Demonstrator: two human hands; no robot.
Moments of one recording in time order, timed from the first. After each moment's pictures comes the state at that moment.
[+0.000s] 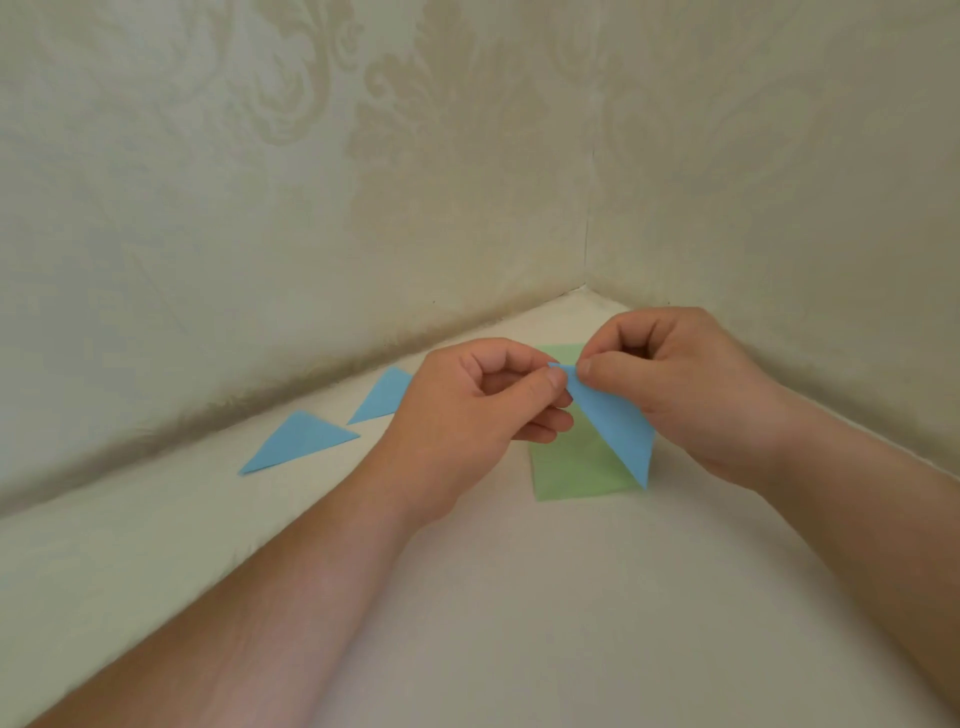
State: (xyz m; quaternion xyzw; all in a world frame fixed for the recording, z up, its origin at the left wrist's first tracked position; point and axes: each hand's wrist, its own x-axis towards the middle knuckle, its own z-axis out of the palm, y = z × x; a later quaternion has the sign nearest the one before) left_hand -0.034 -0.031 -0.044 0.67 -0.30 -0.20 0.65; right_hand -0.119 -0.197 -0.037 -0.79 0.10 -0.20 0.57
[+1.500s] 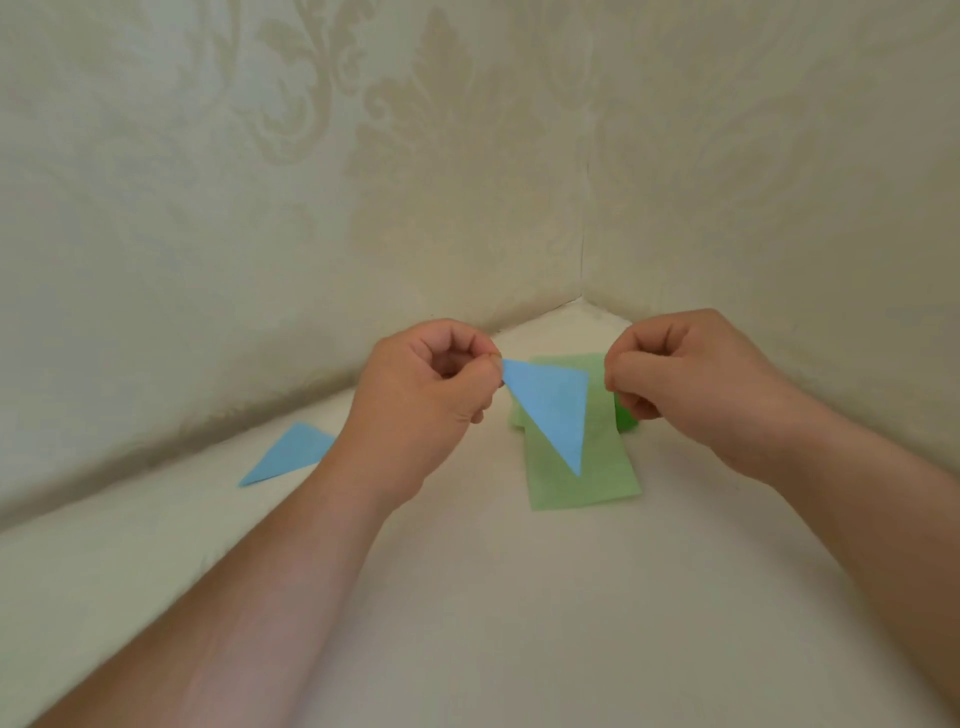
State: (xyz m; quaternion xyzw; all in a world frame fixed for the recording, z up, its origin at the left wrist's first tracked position) left_hand -0.015 -0.020 -0.031 0.73 -0.26 -0.05 0.62; right_hand -0.121 -0.209 -0.027 -0.80 0.18 -0.20 0.53
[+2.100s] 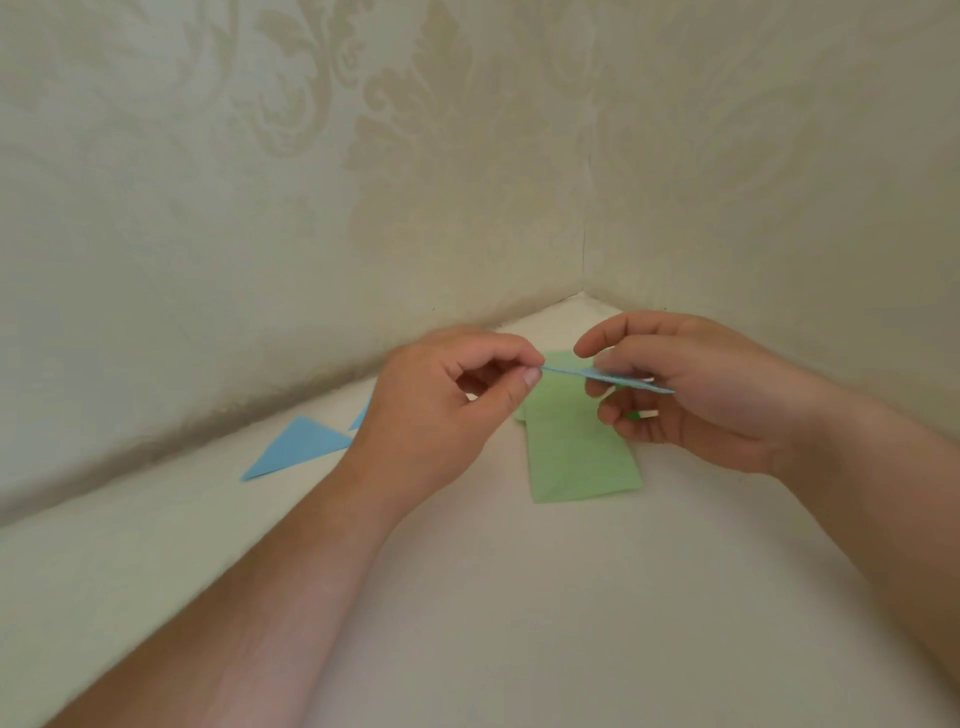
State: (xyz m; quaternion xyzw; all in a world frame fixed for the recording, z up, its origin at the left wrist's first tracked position) left_hand -0.016 -0.018 -0.042 0.74 -0.44 0.08 0.50; right_hand -0.123 -0.208 -0.023 -0.70 0.18 -0.05 0.69
